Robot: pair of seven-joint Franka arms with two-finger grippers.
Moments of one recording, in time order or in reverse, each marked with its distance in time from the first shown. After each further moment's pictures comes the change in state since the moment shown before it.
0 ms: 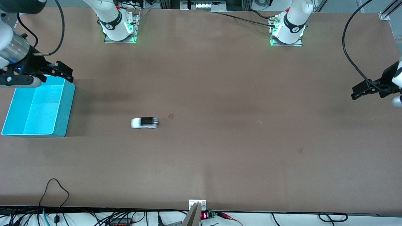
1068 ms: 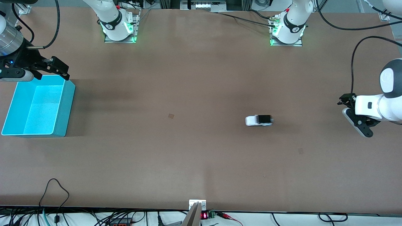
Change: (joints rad) left arm 0.303 0.339 -0.298 0.115 0.096 -0.100 0.846; right arm 0.001 -0.049 0.001 0.008 0.000 0.016 0.100
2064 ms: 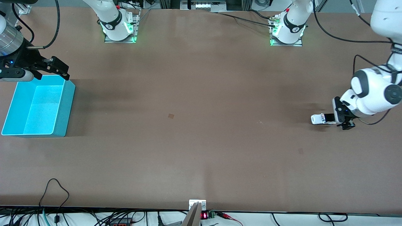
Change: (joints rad) left arm 0.068 0.051 0.161 -0.478 0.000 0.724 0.907; right arm 0.000 0.000 0.000 0.000 0.000 0.000 0.000
